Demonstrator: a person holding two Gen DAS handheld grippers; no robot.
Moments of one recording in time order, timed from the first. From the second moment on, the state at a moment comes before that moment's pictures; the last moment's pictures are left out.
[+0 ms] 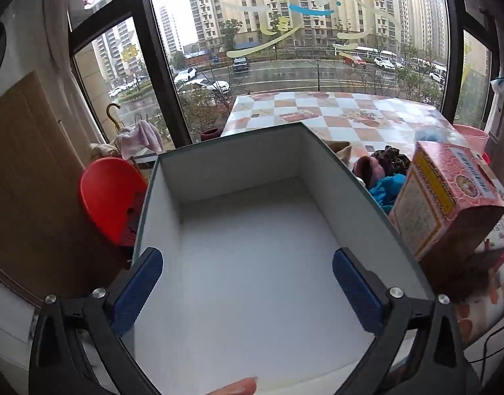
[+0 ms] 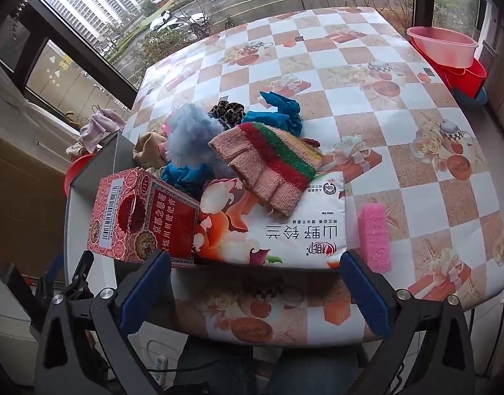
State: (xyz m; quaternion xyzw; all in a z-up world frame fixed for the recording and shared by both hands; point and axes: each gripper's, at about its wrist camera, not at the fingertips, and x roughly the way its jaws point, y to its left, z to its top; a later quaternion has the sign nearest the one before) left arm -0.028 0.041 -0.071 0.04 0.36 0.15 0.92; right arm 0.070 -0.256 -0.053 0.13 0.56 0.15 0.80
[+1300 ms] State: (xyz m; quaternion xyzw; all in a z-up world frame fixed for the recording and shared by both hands) left arm 0.092 -0.034 0.003 -0.11 0.56 -0.01 0.82; right arm 0.134 -0.346 -0.020 0.18 0.54 0.16 0.81
